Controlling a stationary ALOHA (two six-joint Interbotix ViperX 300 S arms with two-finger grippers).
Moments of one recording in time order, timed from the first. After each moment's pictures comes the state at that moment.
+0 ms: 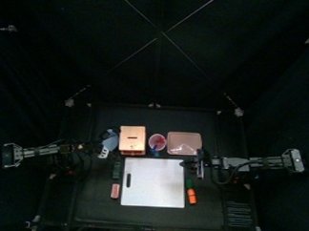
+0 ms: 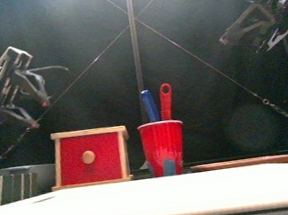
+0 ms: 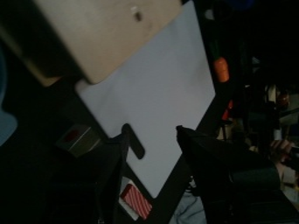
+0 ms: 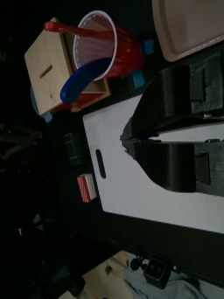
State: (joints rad) left arm 0.40 -0.69 1.13 -0.89 0.43 -0.04; right arm 0.00 -0.80 1.18 0.07 -0.20 0.12
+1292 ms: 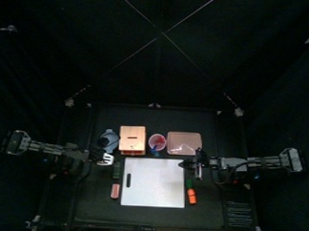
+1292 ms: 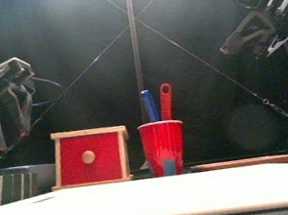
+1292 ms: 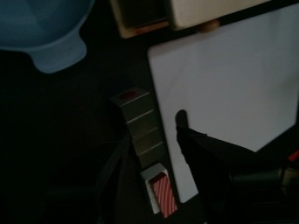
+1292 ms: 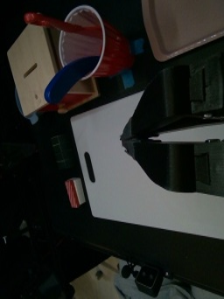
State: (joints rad) left arm -0.06 -0.56 1.04 0.20 0.62 -1.56; right arm 0.00 -0.74 1.18 0.08 -0.20 0.12
